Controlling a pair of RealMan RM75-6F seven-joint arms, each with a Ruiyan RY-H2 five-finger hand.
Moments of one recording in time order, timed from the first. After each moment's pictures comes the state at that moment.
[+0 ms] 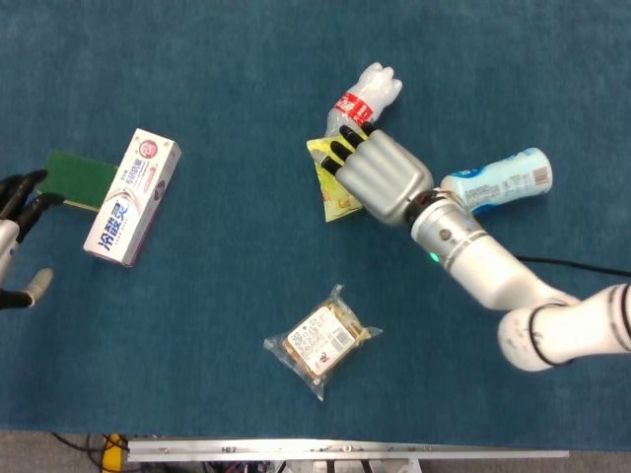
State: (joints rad) left arm -0.30 -0.75 0.05 -2.00 1.45 1.10 0.04; right arm 1.21 -1.54 0.05 -1.71 -0.60 0.95 -1.08
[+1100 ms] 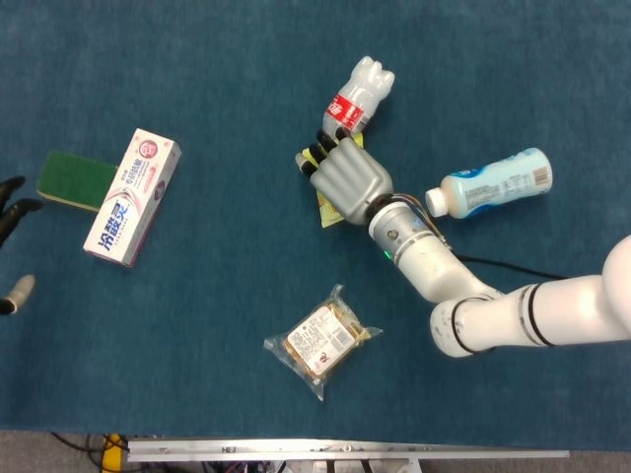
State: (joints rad) left arm -0.27 -0.73 0.06 -1.98 1.45 1.11 -0.01; right arm 1.31 -1.81 0.02 -1.36 -0.46 0.91 -1.15
